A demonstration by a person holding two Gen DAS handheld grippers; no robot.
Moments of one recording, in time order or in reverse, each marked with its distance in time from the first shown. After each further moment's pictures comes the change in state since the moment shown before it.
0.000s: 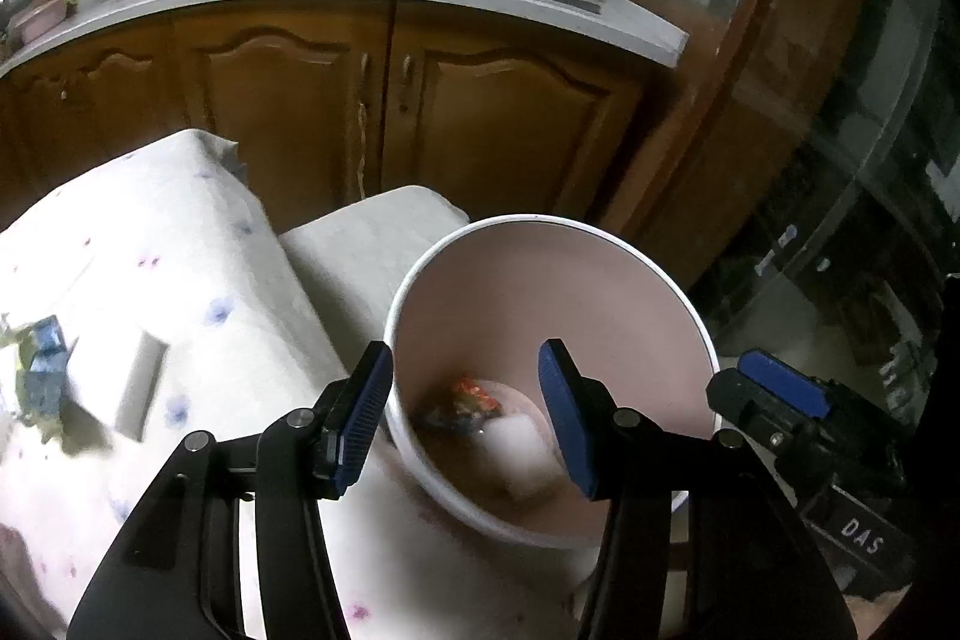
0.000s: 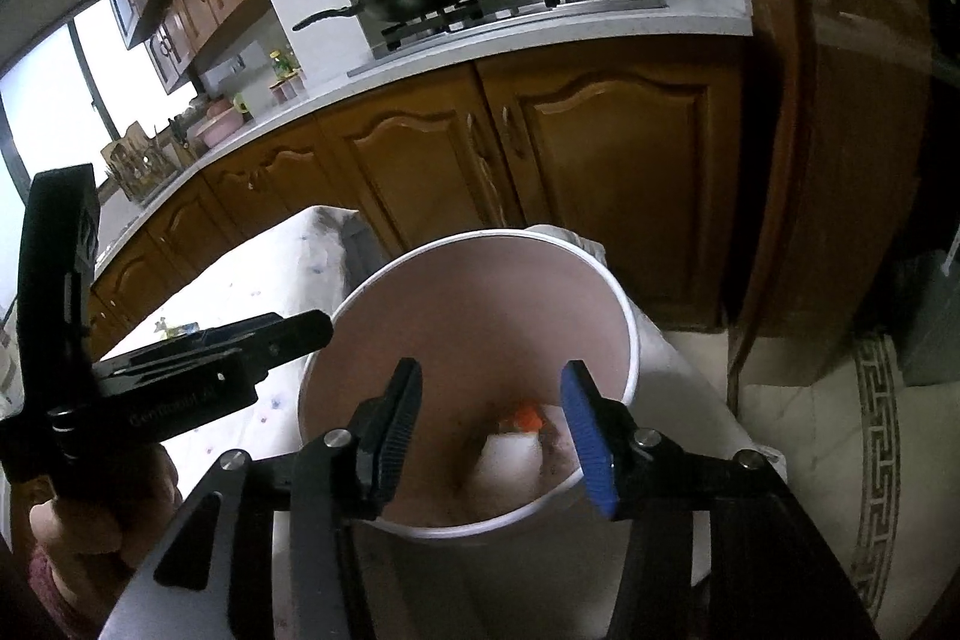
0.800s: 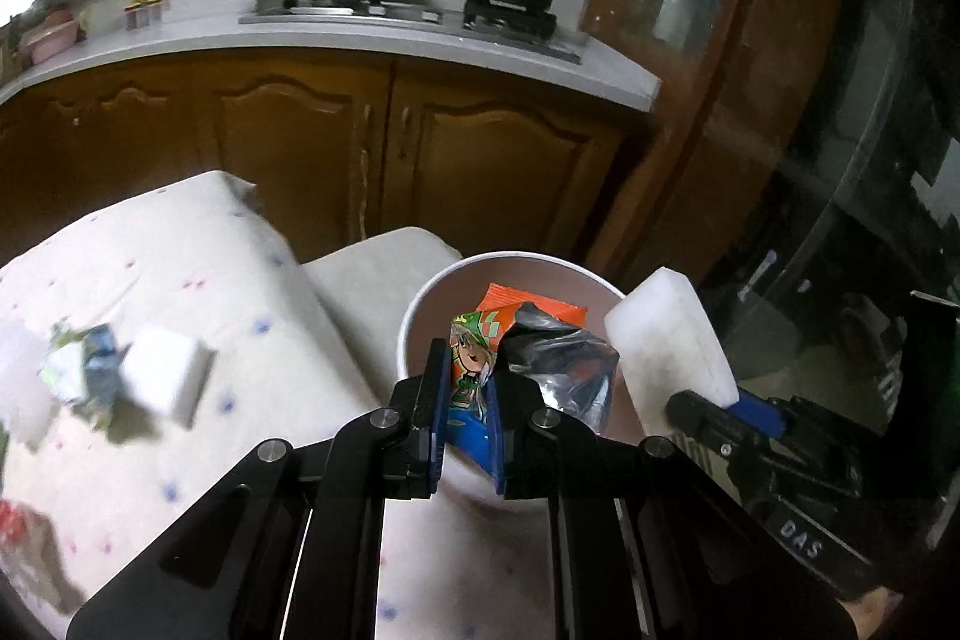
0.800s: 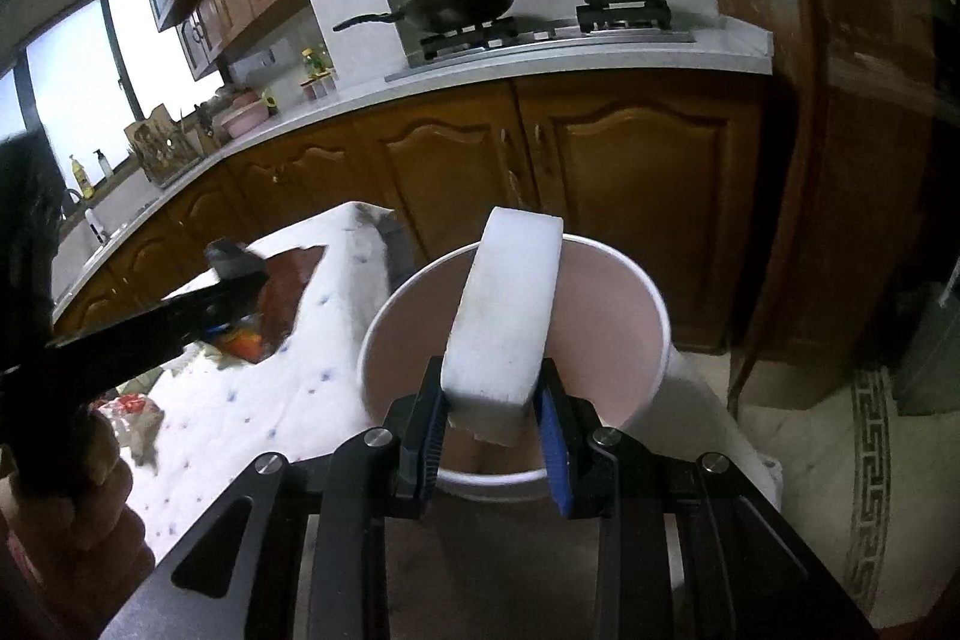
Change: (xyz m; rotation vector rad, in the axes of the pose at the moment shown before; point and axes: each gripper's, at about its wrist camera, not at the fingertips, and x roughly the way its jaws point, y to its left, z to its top) left arm -0.047 -0.002 -0.003 0.019 -0.098 -0.015; right arm -0.024 0.030 -0.010 -0.083 -0.027 0.001
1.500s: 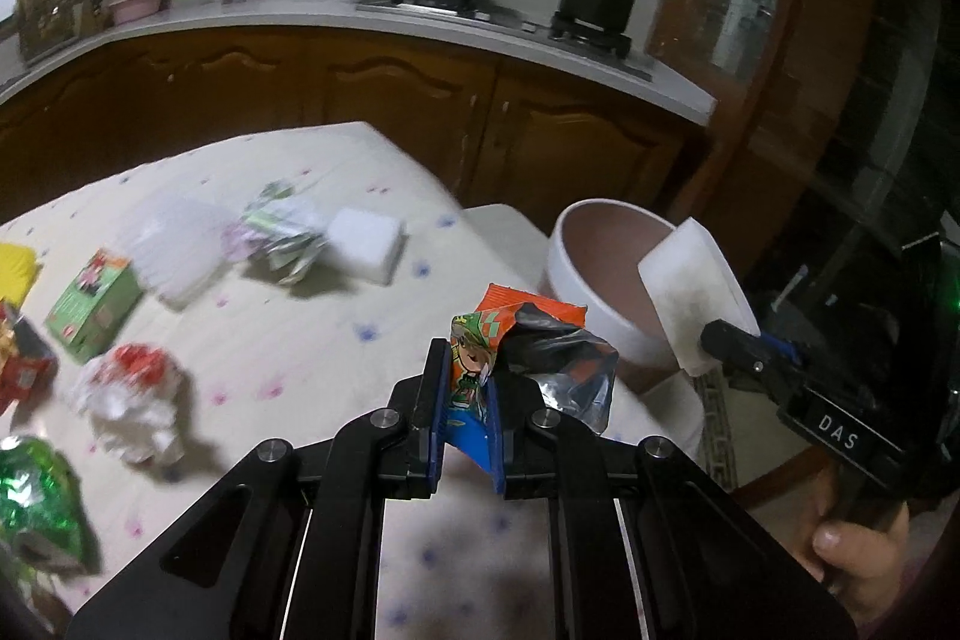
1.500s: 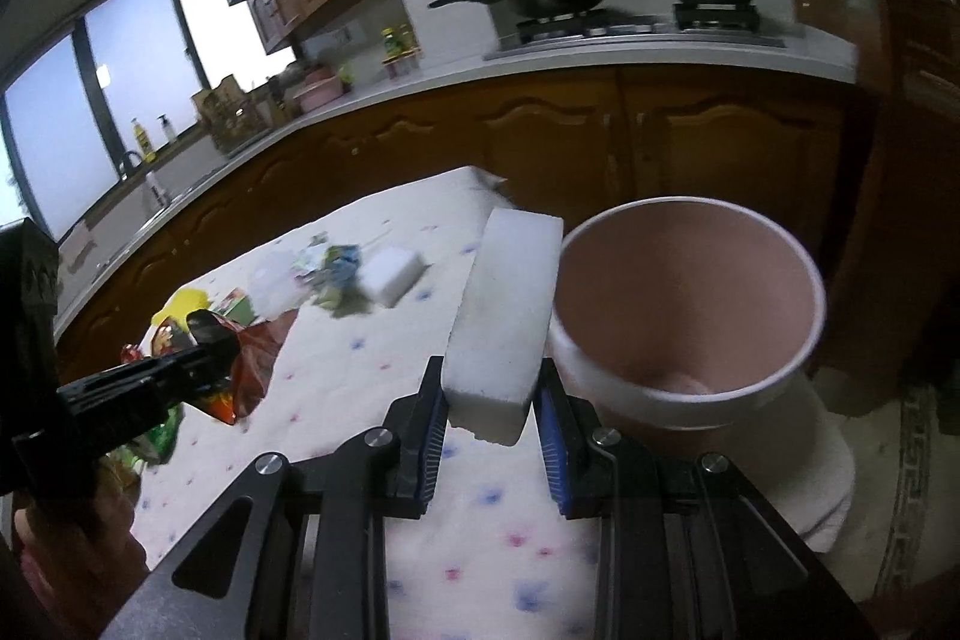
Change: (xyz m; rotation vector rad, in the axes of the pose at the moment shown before) left arm -0.101 0.080 -0.085 -0.096 -0.038 0.099; right arm -0.014 0.073 -0.035 -0.056 -0.003 0.128
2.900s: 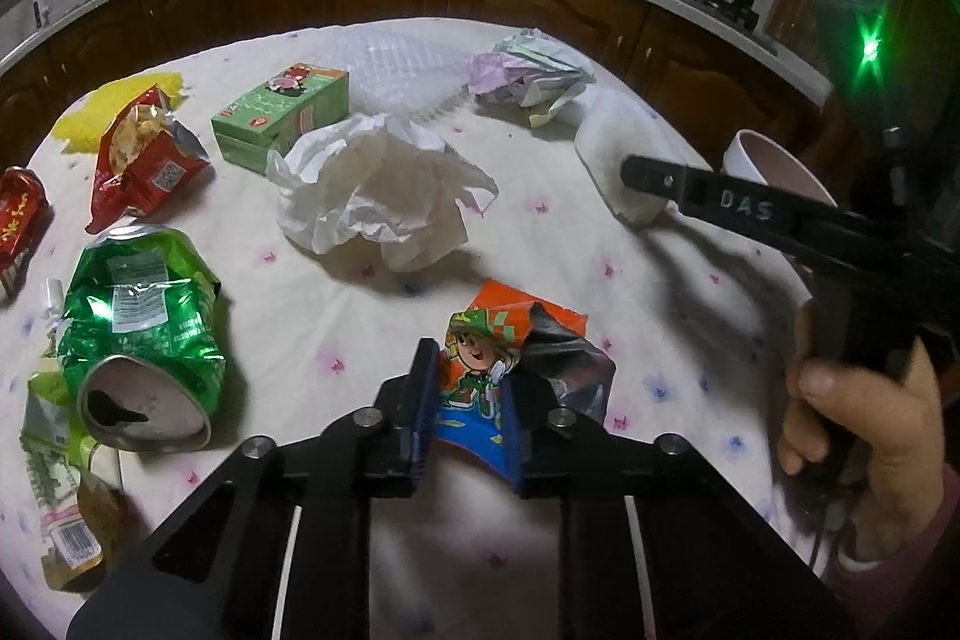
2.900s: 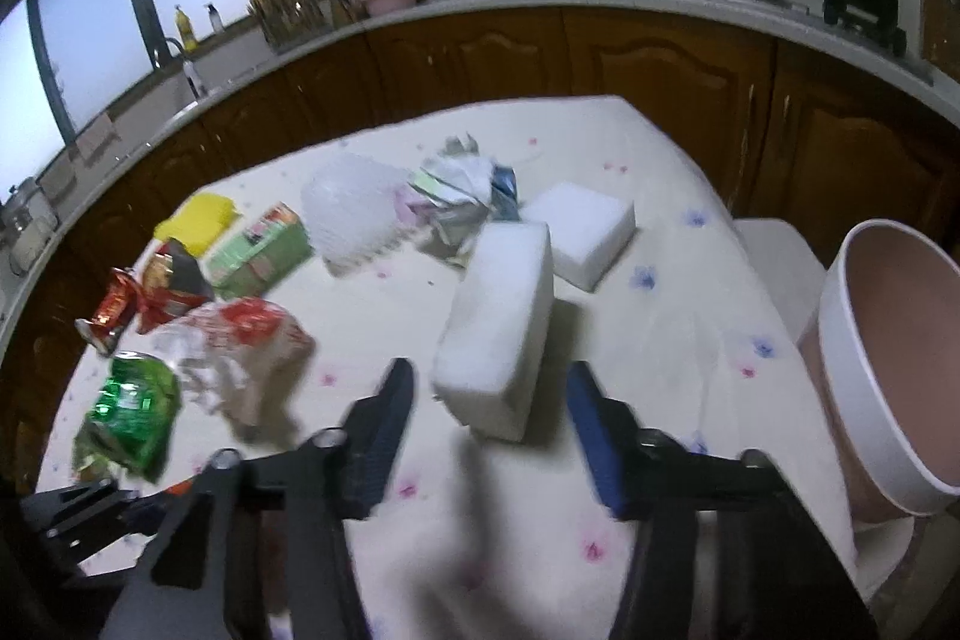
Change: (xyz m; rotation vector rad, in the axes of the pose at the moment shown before) left arm -0.031 0.114 -0.095 -0.148 0.113 0.208; right arm 0.137 0.135 -0.008 -0.191 0.194 0.075
